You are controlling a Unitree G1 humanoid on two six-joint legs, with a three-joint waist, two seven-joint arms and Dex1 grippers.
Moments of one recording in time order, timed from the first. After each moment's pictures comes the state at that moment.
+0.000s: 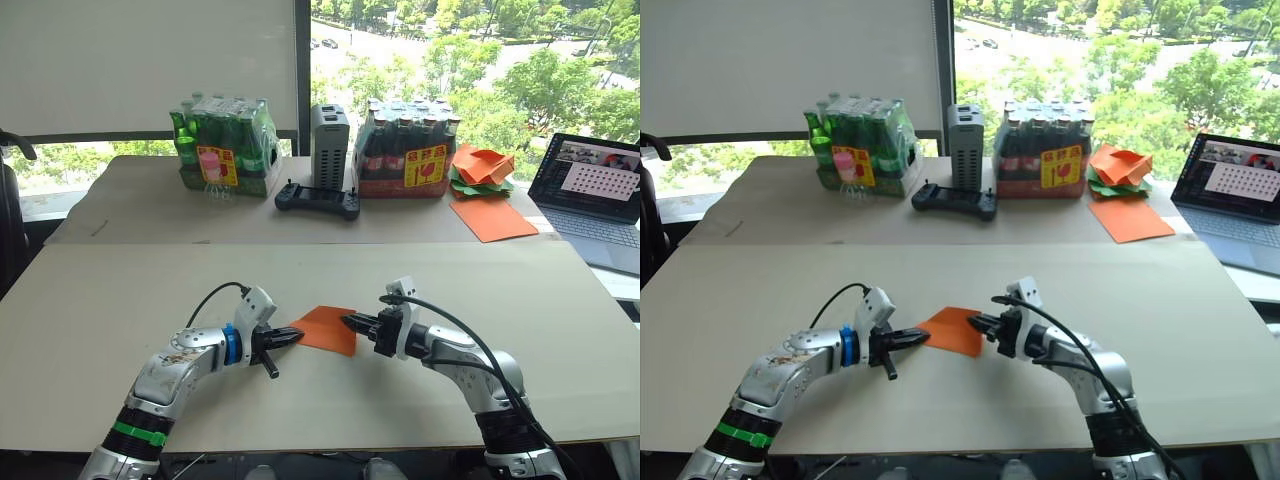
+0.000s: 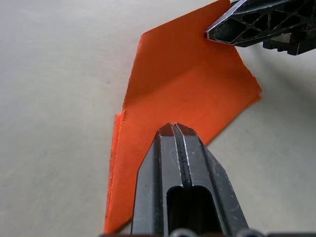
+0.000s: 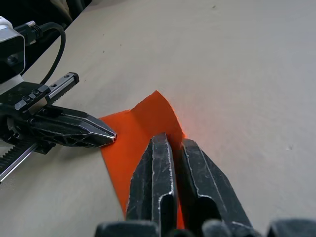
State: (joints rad) left arm -0.30 0.51 -0.16 -0.08 -0.38 0.65 -0.83; right arm -0.35 -0.28 0.03 -0.07 0.49 0.79 0.67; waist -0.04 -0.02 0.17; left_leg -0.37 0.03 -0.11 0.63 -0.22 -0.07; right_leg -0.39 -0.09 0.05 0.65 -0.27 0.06
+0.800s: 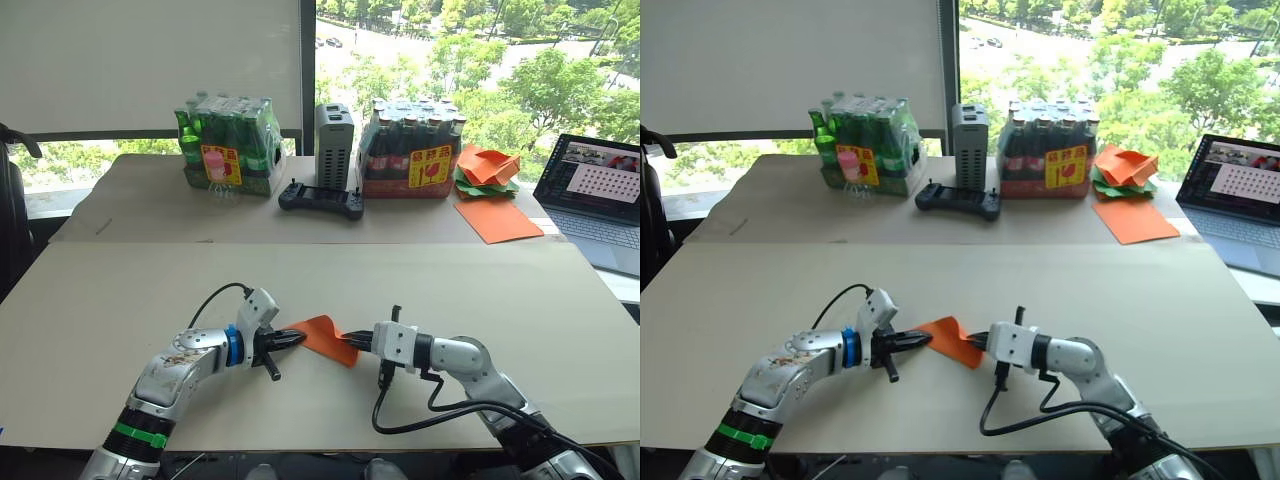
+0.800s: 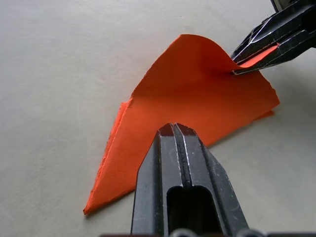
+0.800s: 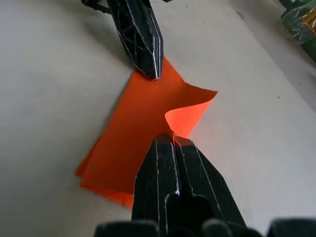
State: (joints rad) left arm -0.30 0.51 -0.16 -0.09 -0.38 0.65 -0.83; right arm -0.32 -0.54 0.34 0.12 -0.09 -0.37 0.82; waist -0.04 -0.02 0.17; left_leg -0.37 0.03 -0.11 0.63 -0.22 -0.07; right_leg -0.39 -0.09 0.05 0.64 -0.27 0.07
